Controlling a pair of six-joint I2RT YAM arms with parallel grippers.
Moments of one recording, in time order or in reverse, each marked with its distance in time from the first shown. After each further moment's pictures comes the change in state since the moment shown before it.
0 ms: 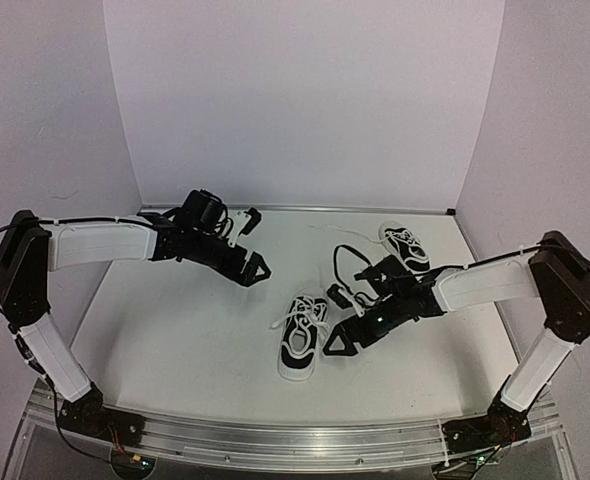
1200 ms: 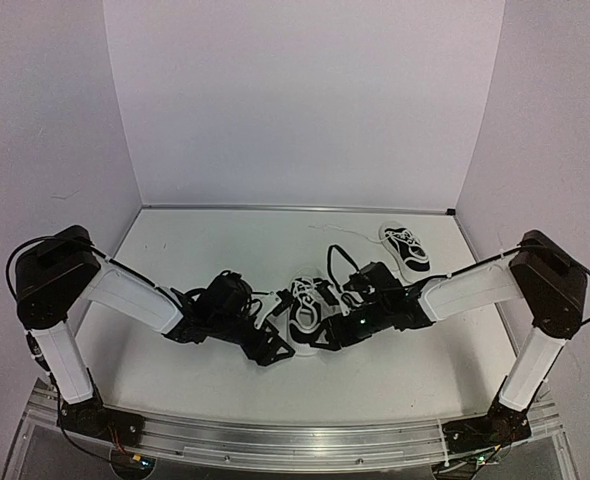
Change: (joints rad) left arm -0.280 0.114 -0.400 0.569 0.056 -0.047; right arm 0.059 0.081 -0.007 0.248 0.085 0.212
